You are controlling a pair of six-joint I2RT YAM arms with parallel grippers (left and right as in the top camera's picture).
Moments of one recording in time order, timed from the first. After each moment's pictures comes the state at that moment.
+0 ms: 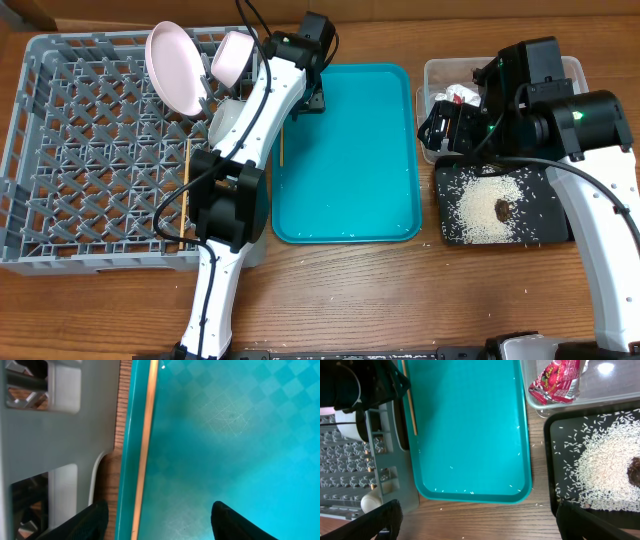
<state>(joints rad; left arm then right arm) -0.36 2.44 2.31 -1.23 -0.25 -0.49 0.17 1.51 1.64 -1.28 -0.28 0.39</state>
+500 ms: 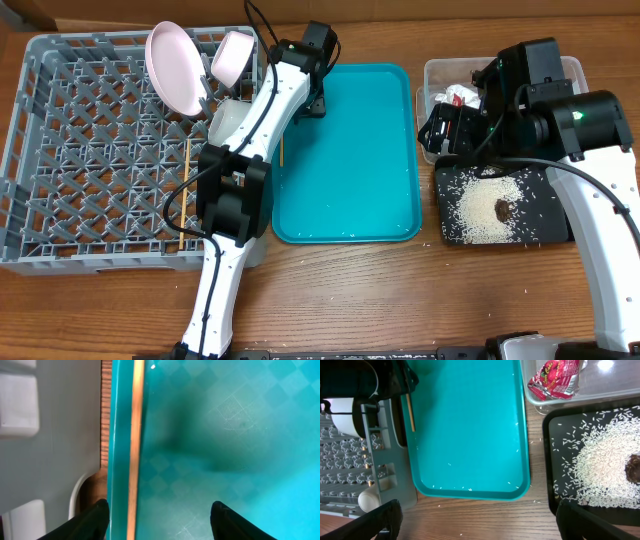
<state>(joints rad) -0.36 2.51 2.31 -1.18 -0.27 -0.44 0.17 1.51 1.64 -1.29 -0.28 0.38</state>
